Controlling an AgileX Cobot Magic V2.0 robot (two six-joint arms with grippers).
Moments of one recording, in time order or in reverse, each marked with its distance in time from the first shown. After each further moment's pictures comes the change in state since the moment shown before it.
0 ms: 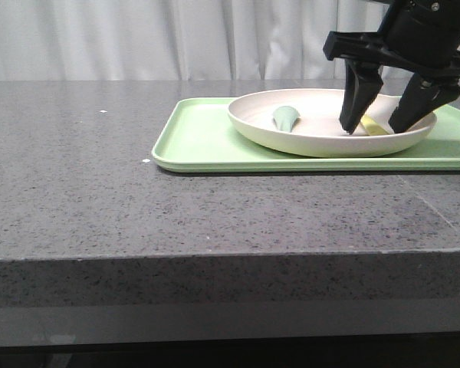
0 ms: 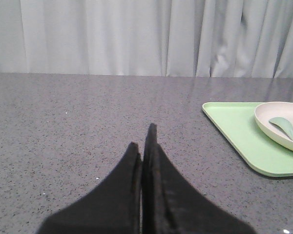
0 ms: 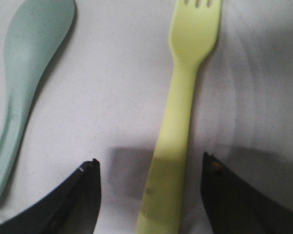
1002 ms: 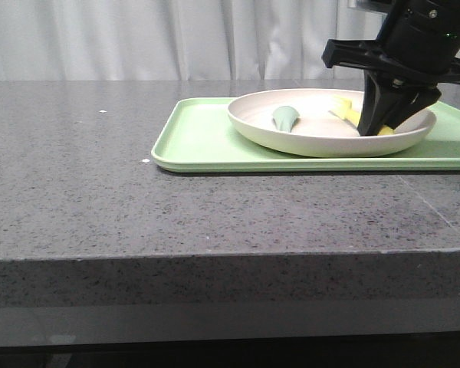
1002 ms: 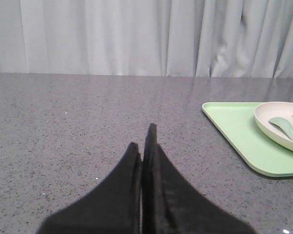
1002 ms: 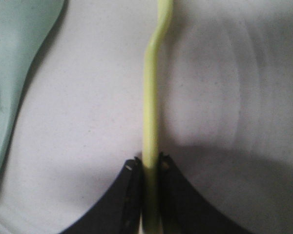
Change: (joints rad) left arm 0.000 0.000 0.000 0.000 0.000 0.000; right arm 0.001 0.014 -0.006 -0.002 0.018 0.000
